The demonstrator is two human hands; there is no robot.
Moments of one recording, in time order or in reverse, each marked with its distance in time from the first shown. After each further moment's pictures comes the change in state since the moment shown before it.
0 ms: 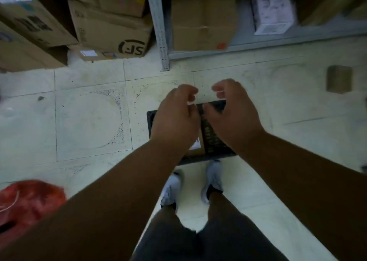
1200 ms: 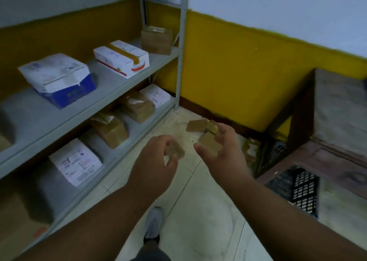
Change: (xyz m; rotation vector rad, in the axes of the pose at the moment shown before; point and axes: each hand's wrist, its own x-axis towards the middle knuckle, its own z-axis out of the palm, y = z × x) left_hand 0.048 0.595 0.412 0.064 -0.485 0.832; right_hand -0.074 0.357 -0.617 0.327 0.879 0.497
